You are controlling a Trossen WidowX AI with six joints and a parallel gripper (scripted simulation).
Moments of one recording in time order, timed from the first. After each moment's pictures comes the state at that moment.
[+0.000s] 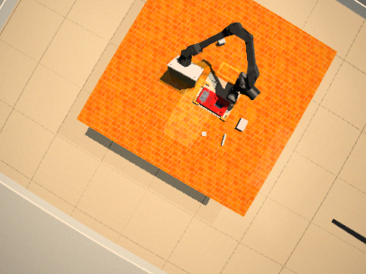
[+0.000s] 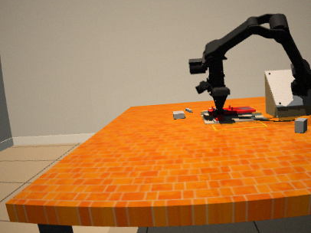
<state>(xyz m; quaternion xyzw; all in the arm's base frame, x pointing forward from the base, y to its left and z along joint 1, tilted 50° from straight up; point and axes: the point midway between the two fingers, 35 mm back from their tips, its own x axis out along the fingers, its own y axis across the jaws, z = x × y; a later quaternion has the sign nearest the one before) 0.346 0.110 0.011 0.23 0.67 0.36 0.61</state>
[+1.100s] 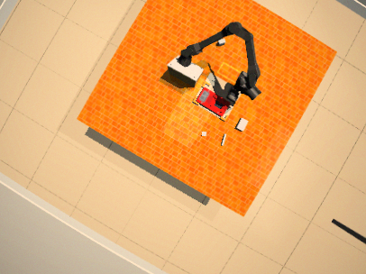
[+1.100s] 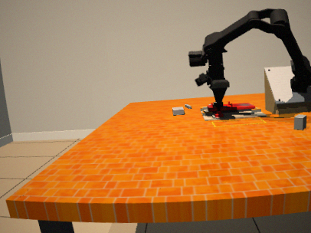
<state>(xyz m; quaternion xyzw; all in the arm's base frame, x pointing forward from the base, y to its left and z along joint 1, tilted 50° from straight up) 0.347 0.099 0.020 0.23 0.67 0.35 0.61</state>
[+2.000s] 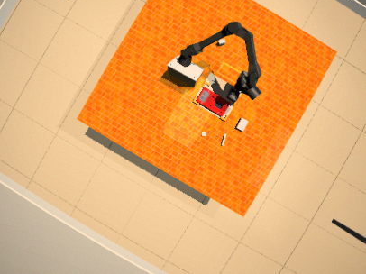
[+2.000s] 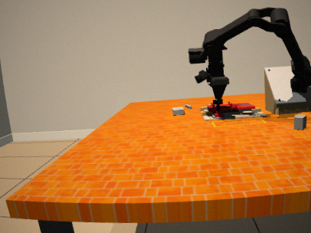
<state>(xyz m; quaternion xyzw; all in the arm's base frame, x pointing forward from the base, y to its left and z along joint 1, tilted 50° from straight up) 0.350 0.091 0.026 0.23 0.67 0.35 0.61</state>
